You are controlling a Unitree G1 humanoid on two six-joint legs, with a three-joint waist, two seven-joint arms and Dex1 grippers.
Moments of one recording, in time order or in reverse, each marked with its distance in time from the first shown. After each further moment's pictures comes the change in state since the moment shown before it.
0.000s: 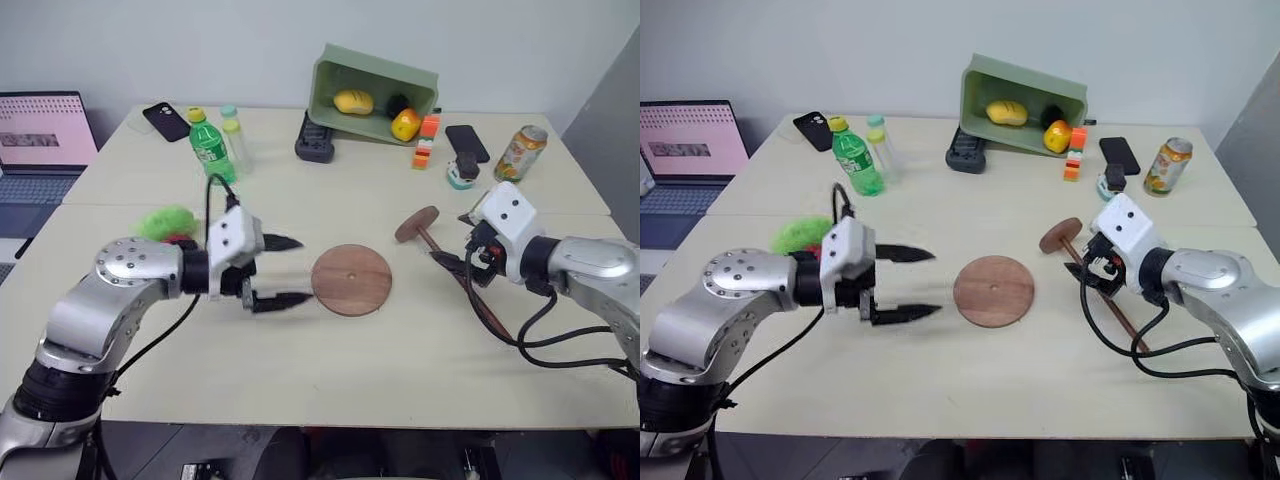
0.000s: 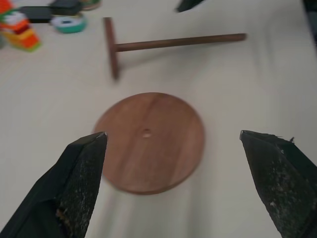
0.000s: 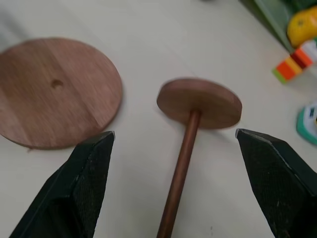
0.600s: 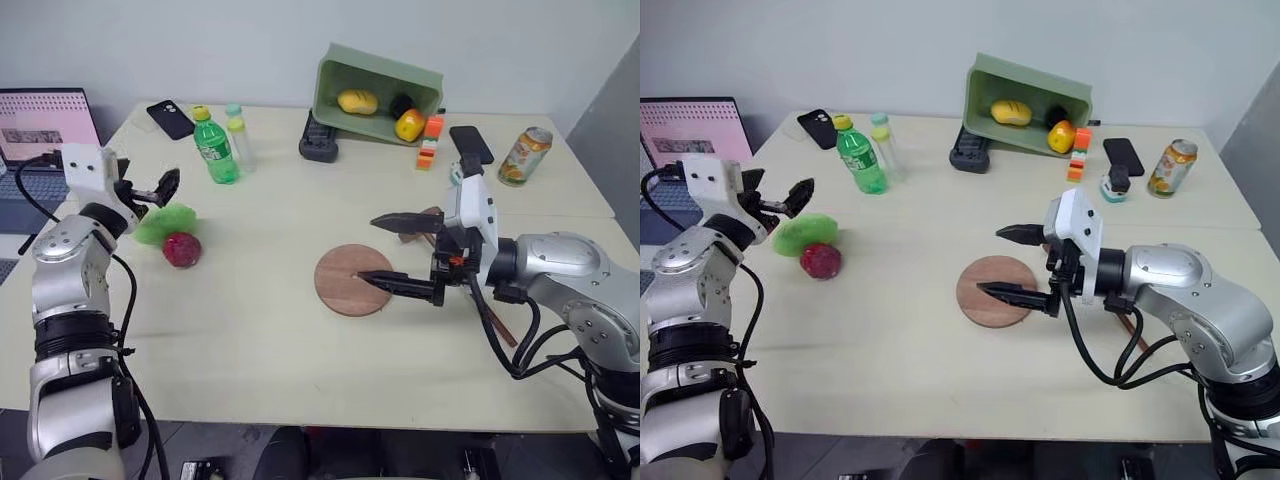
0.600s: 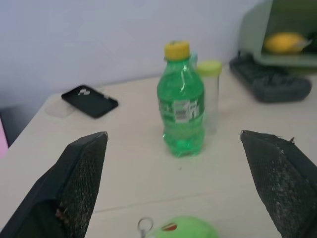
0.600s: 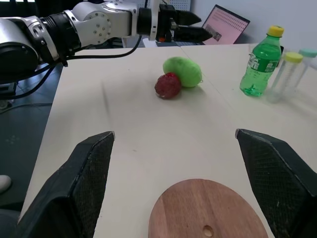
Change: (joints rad) left arm -0.230 -0.185 0.392 0.808 0.199 -0.366 0.521; right arm -0.051 0.196 -0.013 -0.057 0.246 -0.284 0.255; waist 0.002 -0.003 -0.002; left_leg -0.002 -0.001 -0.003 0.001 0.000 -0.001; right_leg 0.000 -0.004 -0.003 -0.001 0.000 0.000
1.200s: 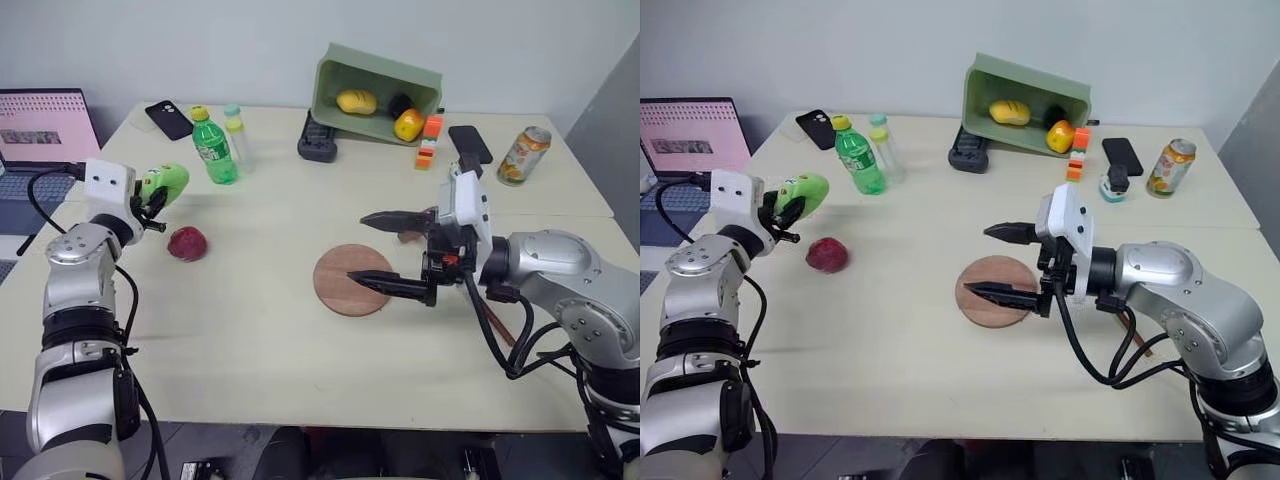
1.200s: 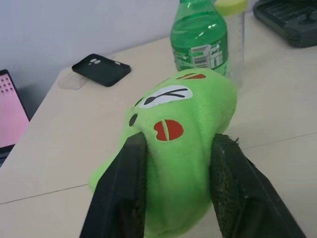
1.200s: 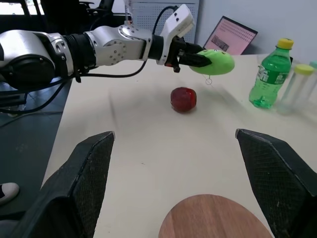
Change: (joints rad) left arm -0.068 0.019 -0.065 0.289 0.204 -0.132 0.058; right arm -0.025 0.032 0.021 0.000 0.041 0.005 -0.018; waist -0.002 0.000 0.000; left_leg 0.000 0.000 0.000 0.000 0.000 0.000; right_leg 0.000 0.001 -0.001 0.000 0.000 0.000
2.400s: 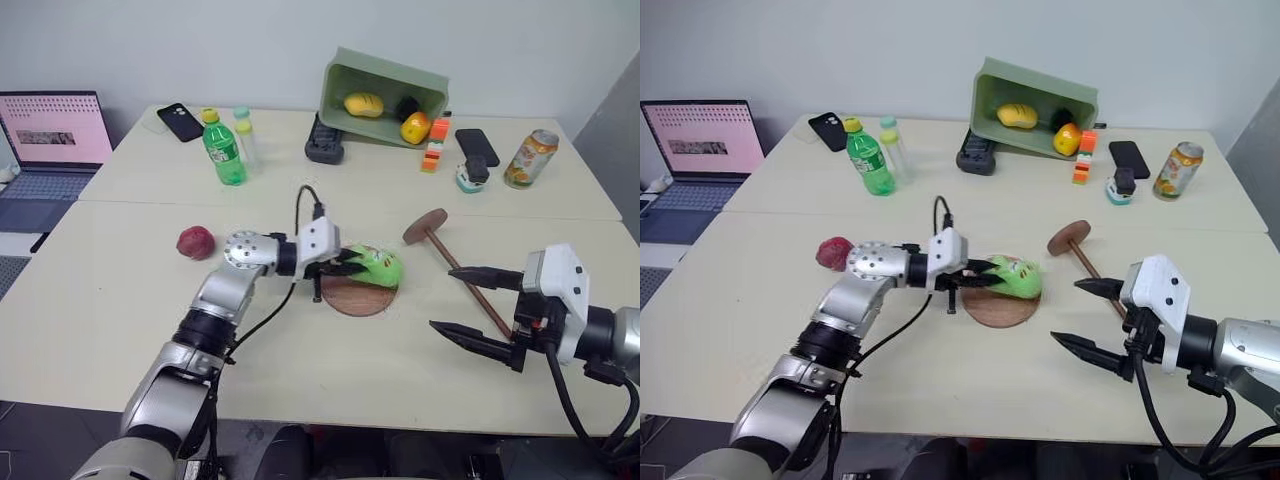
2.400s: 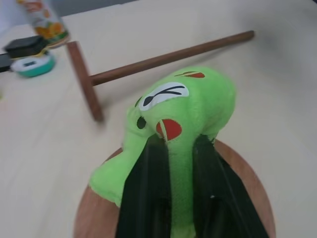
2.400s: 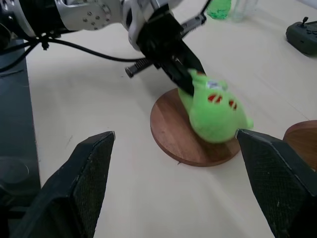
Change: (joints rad) left arm 0.046 -0.287 -0.463 -0.441 -0.034 -0.038 -0.610; right arm 0.598 -0.283 -0.446 -0.255 0.122 0.005 -0.035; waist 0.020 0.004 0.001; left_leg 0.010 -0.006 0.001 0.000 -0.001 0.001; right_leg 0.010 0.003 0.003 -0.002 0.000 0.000
